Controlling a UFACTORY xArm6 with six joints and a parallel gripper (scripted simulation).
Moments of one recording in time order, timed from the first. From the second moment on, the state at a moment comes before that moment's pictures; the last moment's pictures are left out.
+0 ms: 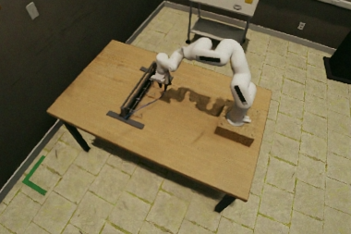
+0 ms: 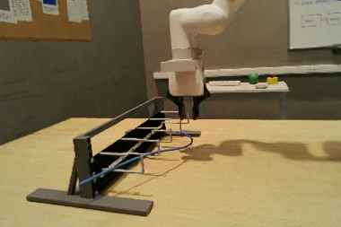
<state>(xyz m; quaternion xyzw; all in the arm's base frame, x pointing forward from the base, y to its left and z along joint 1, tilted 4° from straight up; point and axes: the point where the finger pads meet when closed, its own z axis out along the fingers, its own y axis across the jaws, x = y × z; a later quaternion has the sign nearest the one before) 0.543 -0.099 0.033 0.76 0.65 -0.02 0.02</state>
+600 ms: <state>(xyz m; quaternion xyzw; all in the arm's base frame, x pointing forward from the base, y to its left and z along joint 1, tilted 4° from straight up) 0.543 -0.102 -0.017 0.76 0.65 -0.02 0.02</state>
